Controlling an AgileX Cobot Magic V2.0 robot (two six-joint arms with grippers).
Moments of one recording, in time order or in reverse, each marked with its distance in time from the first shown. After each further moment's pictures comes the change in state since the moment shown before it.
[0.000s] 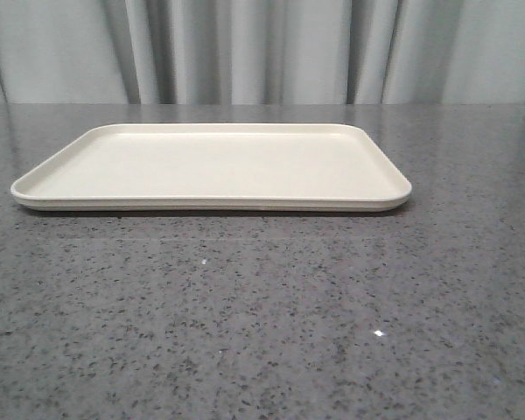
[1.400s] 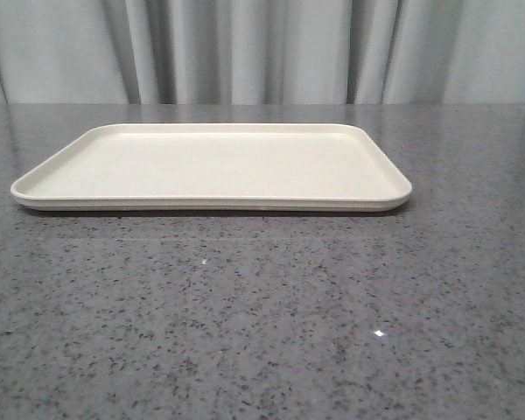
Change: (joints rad) left arm 0.000 0.000 0.000 0.000 0.000 0.000; right arm 0.000 0.000 0.000 0.026 -0.004 0.000
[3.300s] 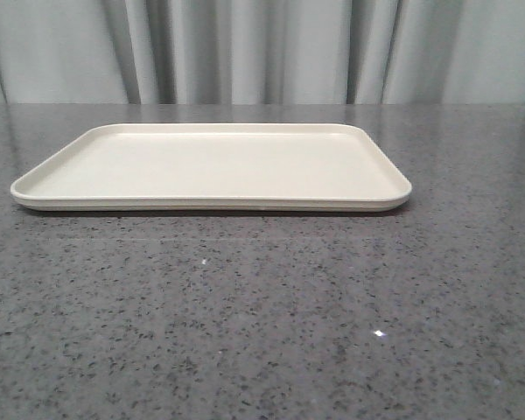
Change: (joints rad) left arm 0.000 0.223 -0.640 -0.057 0.375 0.000; right arm 0.000 0.421 -0.644 0.010 0.199 -0.035
